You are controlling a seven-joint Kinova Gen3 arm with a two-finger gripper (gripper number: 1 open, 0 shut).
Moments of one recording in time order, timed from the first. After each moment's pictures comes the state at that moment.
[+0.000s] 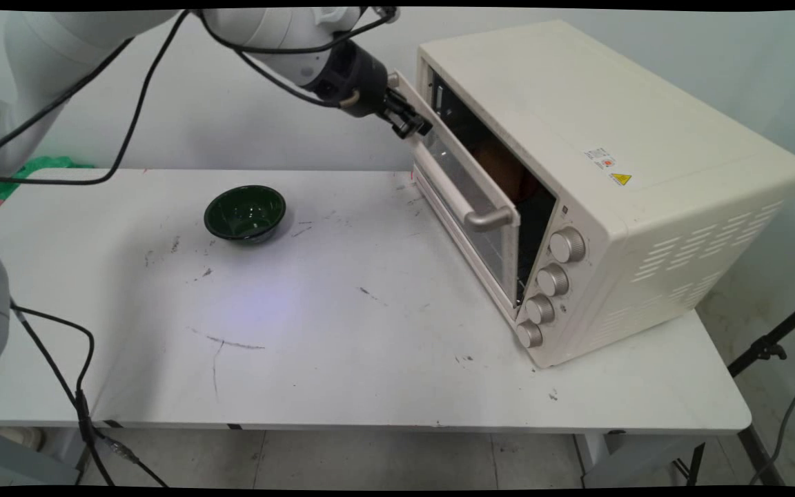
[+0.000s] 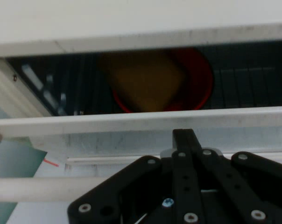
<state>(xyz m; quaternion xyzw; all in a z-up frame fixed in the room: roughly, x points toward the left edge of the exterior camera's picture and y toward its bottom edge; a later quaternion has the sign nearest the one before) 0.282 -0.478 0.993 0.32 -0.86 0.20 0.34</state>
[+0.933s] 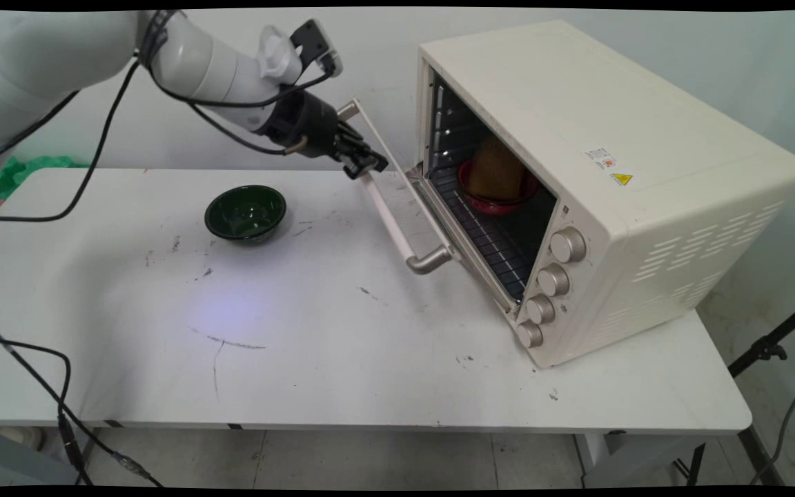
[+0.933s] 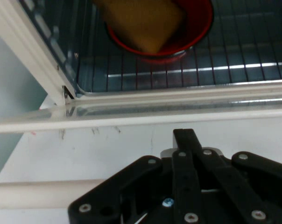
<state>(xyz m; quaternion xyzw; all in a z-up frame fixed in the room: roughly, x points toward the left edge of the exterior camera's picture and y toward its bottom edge) 0.337 -0.441 0.947 0.32 -0.87 0.20 0.33</state>
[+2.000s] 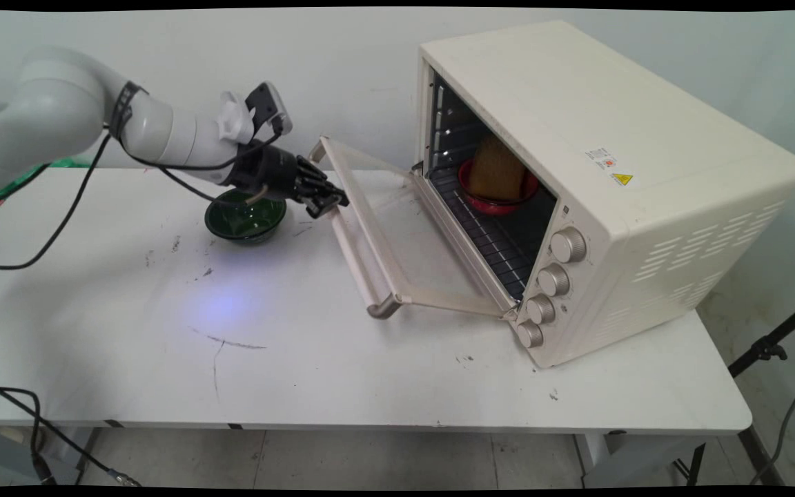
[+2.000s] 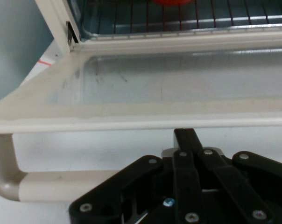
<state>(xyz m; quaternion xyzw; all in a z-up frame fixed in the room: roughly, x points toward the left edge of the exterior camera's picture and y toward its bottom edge) 0.401 -0.417 0.868 0.32 -0.86 0.19 0.35</state>
